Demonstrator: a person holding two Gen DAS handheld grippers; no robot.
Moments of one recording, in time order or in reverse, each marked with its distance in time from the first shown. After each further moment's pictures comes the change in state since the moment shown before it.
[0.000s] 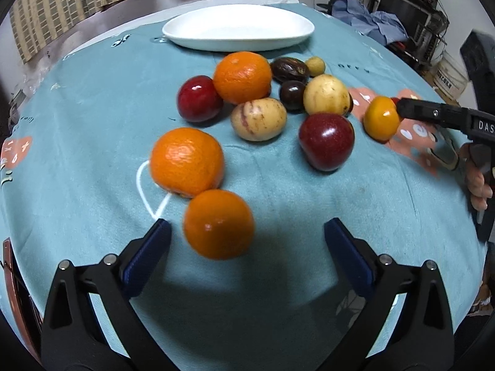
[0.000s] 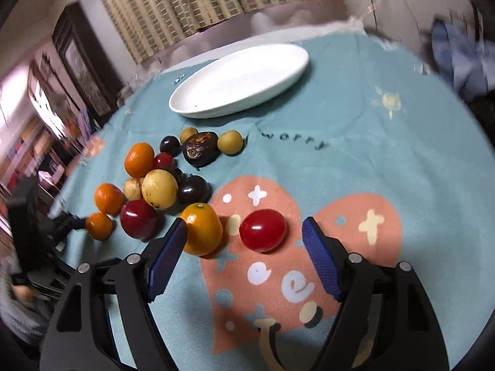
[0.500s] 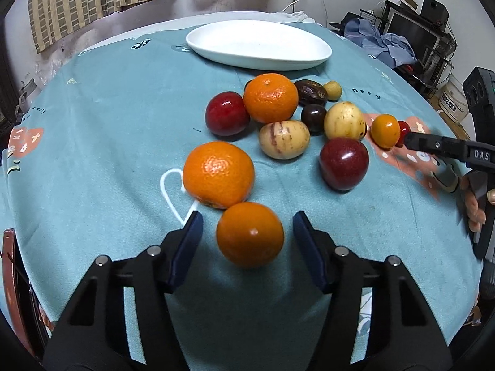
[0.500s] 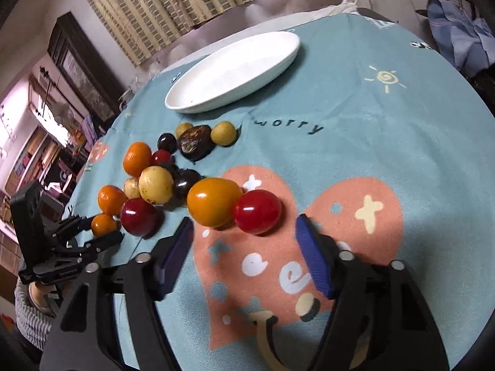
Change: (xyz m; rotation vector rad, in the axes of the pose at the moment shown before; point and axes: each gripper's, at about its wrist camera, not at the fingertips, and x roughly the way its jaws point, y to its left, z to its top) left arm -0.011 0.016 0.002 -0.061 -0.061 0.007; right arm 0.008 0.006 -0.002 -0.035 0.044 -0.011
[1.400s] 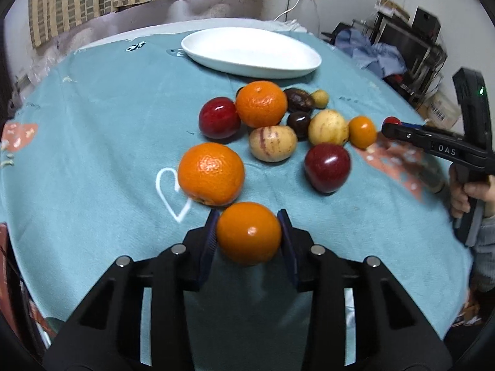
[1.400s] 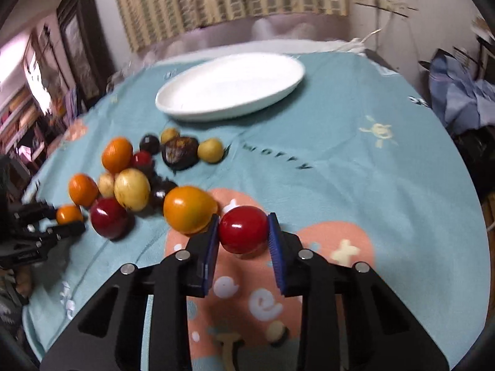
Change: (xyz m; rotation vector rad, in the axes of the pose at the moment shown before) left arm -0.008 0.001 -0.005 -0.026 -0.052 -0.077; right arm -0.015 0.002 0.009 -0.133 -0.108 -0.148
